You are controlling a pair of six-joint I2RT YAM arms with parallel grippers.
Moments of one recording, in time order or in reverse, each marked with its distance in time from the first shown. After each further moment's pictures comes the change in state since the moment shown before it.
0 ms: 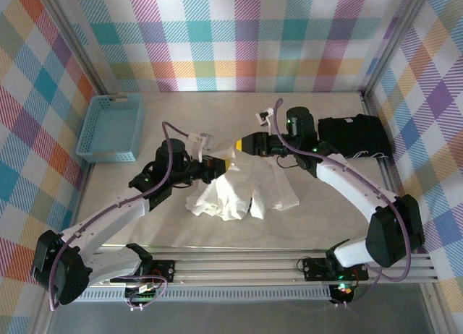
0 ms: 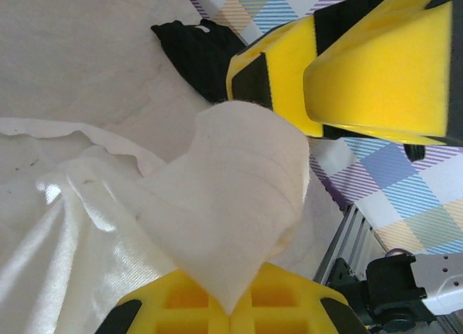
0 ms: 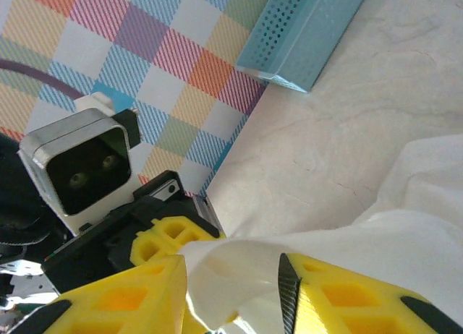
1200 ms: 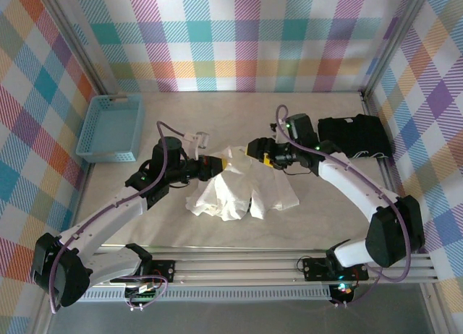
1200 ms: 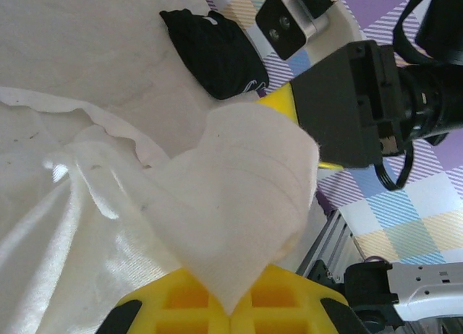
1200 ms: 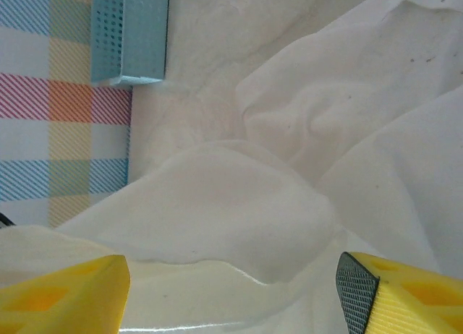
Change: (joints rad) left arm 0.034 -0.007 0.020 -0.064 0.036 -0.091; right arm -0.003 0.003 0.032 -0.388 0.307 0.046
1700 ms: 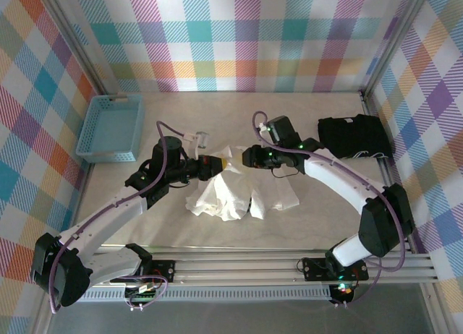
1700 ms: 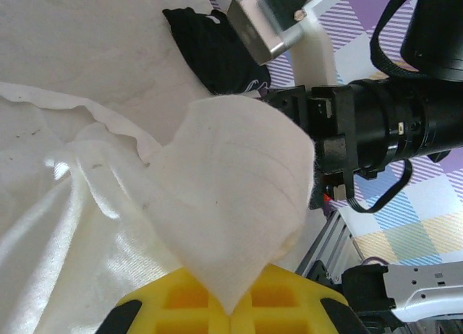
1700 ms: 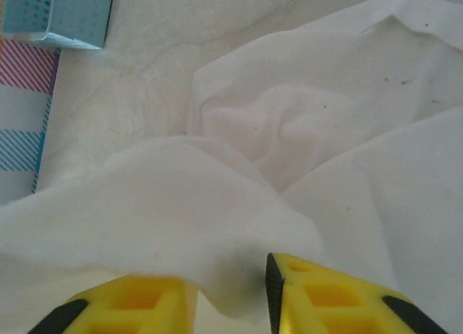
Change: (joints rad) left arm 0.000 0.000 0.005 -0.011 -0.006 -0.007; right arm 0.097 0.085 0.063 -0.052 0.180 -0.185
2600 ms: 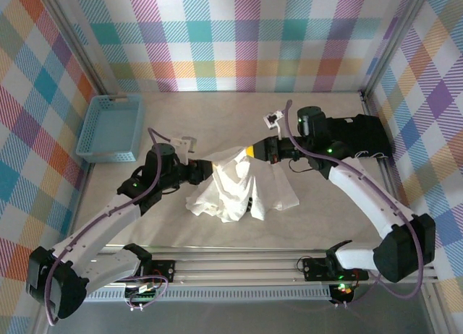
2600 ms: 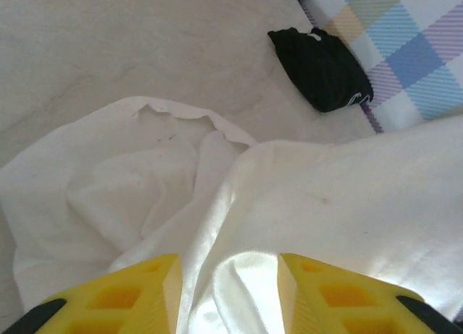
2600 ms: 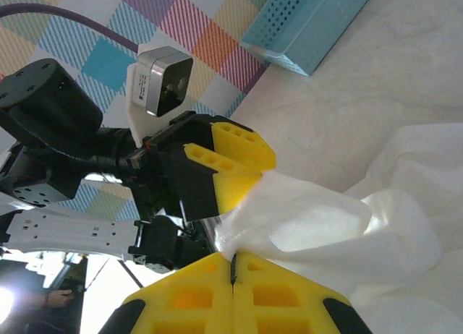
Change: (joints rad) left arm 0.045 -0.099 -0.068 -0.125 -0.237 0.154; right arm -0.138 -0.190 -0.052 0.187 -0.544 -0.080
